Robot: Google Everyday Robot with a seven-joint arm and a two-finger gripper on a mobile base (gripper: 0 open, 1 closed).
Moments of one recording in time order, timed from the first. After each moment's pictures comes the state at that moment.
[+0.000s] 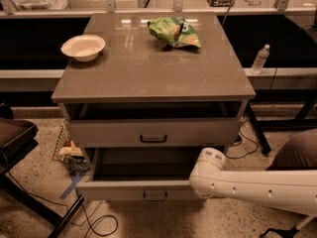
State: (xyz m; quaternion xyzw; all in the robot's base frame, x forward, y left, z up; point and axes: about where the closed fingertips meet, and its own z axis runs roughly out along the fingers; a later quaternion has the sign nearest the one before) arm 0.484 -0.177 0.417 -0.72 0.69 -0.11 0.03
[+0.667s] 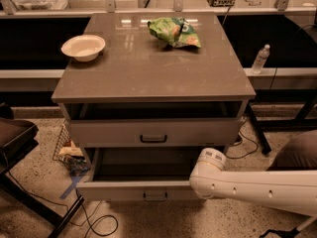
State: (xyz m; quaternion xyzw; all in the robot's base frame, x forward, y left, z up) arm 0.483 -0.177 0.419 -0.72 0.69 -0.11 0.03
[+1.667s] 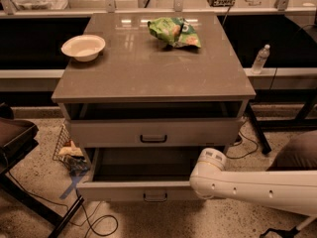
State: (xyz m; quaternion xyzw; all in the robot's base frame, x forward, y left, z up) arm 0.483 -0.177 0.421 -0.72 0.69 -0.11 0.03
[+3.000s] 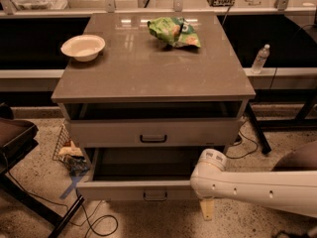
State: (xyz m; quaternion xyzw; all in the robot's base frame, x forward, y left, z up) arm 0.483 -0.177 0.420 -0.72 0.69 -0.11 0.03
